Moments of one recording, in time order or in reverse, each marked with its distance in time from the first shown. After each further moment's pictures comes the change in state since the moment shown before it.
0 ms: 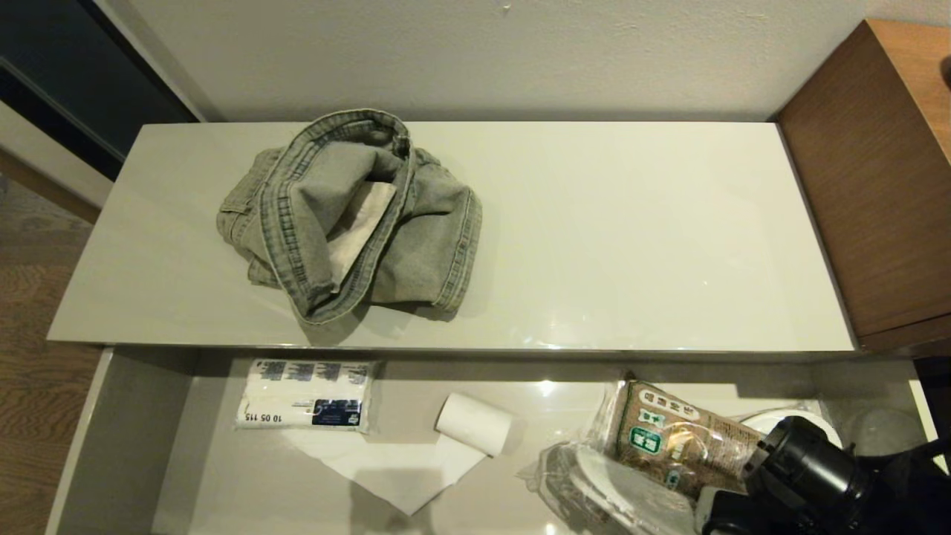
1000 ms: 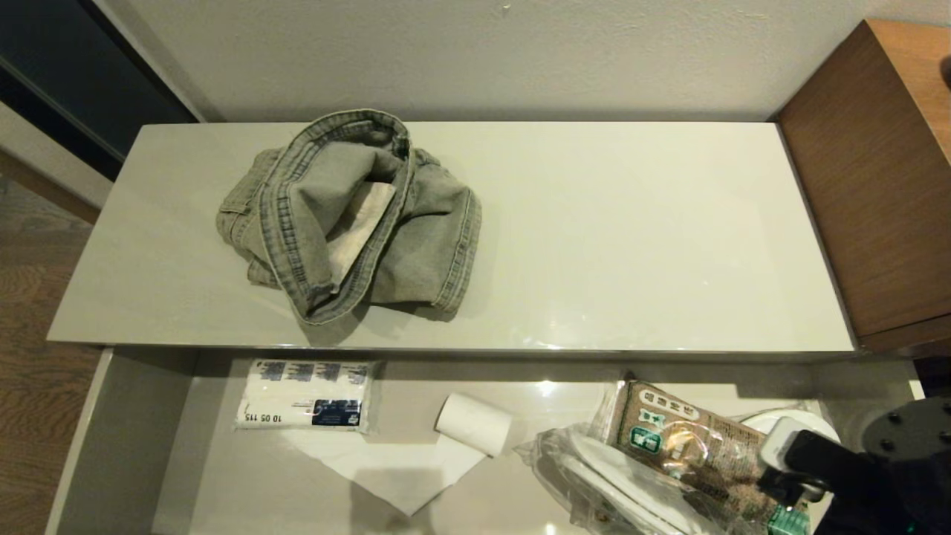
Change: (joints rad) left arm 0.000 0.000 0.000 0.000 0.000 0.000; right arm -0.032 -0.306 0.132 -0.324 -0.279 0.014
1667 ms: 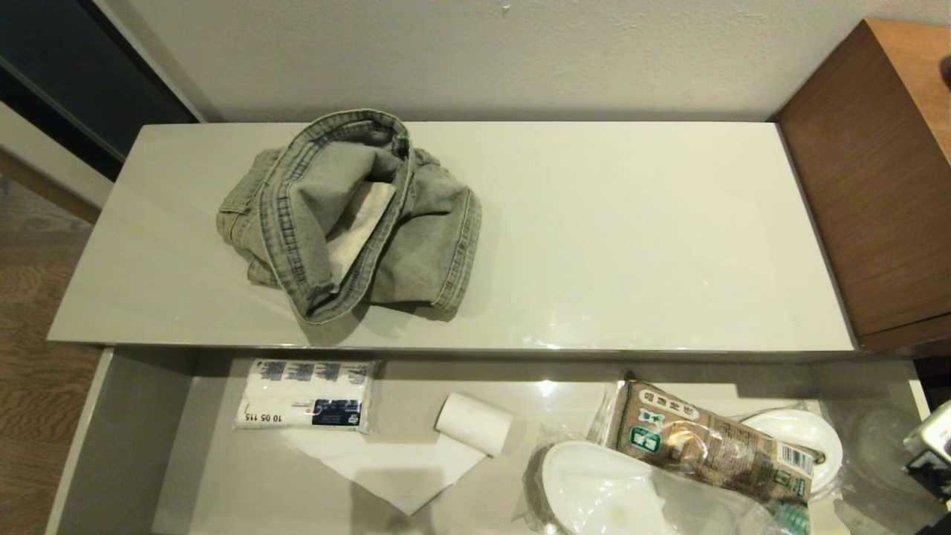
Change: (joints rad) left arm 0.000 0.000 0.000 0.000 0.000 0.000; right arm -0.035 -0.324 -0.001 0.094 -0.202 0.008
